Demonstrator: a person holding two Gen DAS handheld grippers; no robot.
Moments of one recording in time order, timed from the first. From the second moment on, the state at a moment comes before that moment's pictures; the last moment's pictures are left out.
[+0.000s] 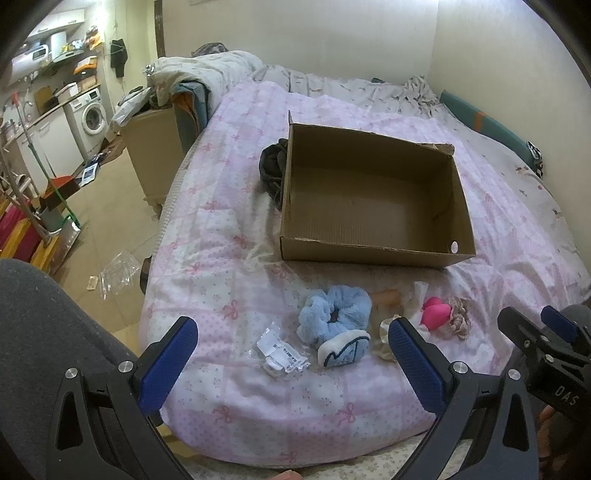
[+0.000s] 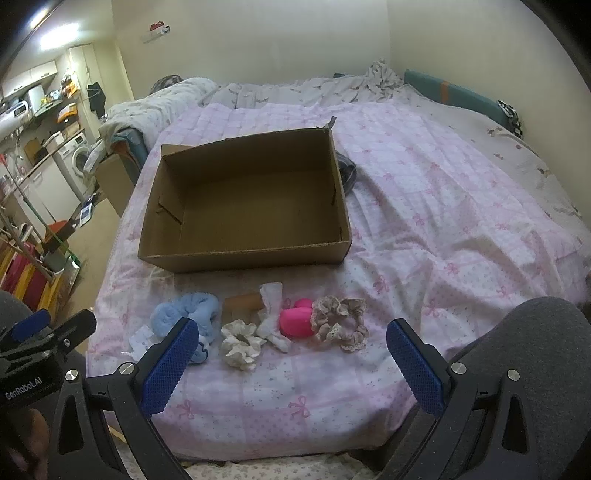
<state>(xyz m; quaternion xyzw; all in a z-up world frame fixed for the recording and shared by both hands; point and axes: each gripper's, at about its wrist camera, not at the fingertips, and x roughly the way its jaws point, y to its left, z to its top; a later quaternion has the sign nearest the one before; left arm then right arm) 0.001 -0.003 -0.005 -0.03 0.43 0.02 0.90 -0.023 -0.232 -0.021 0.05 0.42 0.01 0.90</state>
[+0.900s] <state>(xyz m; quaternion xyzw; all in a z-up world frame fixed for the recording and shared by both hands) -0.005 -0.006 0.006 -0.01 0.40 0.01 0.91 -0.031 -0.235 -0.015 0.05 0.42 -0.01 0.91</state>
